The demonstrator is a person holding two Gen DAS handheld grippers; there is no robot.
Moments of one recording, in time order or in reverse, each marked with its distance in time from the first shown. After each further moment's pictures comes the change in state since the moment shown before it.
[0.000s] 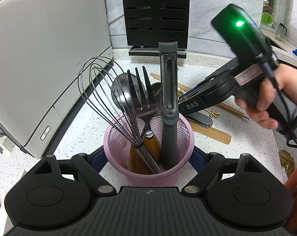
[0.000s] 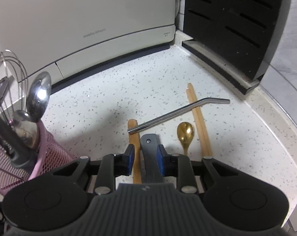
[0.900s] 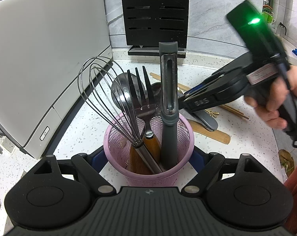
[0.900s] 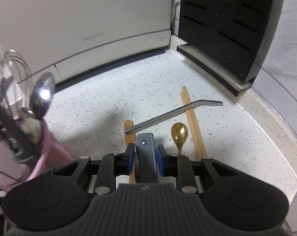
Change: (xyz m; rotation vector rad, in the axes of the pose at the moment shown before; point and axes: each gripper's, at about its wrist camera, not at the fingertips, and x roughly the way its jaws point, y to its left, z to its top) left arm 0.002 0.001 0.001 0.002 0.005 -0.003; right arm -0.018 -0.001 -0.005 0.001 -0.044 -0.020
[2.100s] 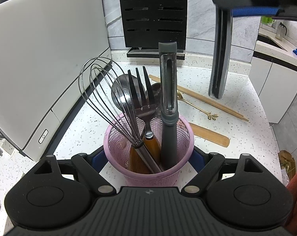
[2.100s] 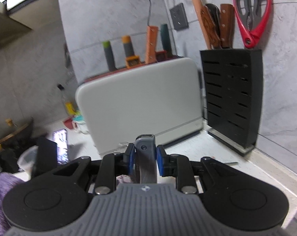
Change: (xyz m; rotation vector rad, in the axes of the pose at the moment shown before) left arm 0.000 -0.002 0.002 0.010 -0.005 0.003; right arm -0.163 0.016 -0.018 0.050 -0.471 0.292
